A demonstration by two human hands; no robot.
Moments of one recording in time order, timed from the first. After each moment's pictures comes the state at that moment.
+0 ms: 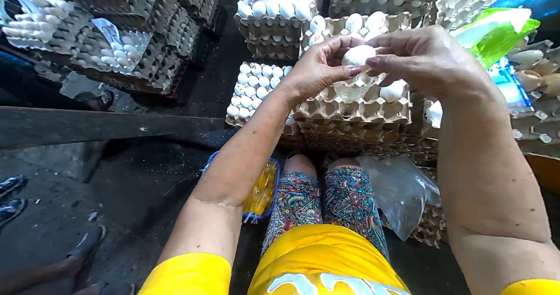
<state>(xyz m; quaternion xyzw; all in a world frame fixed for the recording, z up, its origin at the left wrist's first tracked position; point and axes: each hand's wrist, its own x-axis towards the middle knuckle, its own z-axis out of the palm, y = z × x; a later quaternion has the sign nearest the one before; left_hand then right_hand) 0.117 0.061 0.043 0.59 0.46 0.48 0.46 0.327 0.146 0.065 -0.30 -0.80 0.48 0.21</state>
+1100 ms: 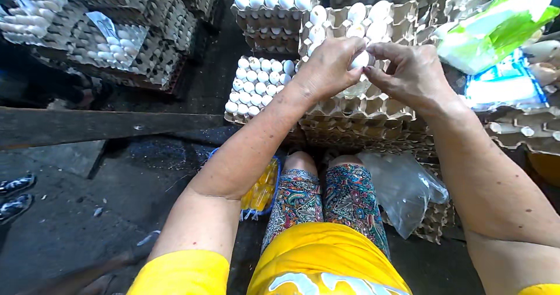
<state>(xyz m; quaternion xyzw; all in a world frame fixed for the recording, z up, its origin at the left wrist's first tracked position) 0.132 0.080 0.036 0.77 0.58 0.27 0.10 0.325 0.157 0.013 -0.29 -0.90 0.23 0.25</state>
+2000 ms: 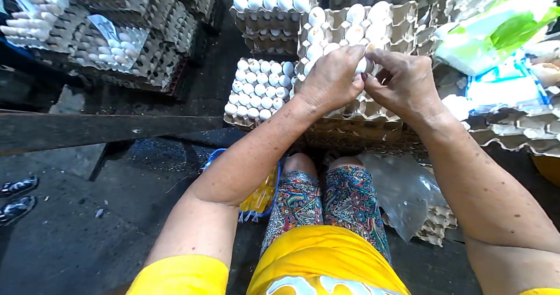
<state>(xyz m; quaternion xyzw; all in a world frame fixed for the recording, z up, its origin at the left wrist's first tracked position) 0.153 0.071 0.026 0.75 0.61 0.25 0.02 0.322 0.149 -0.008 -0.23 -0.89 0.20 0.34</state>
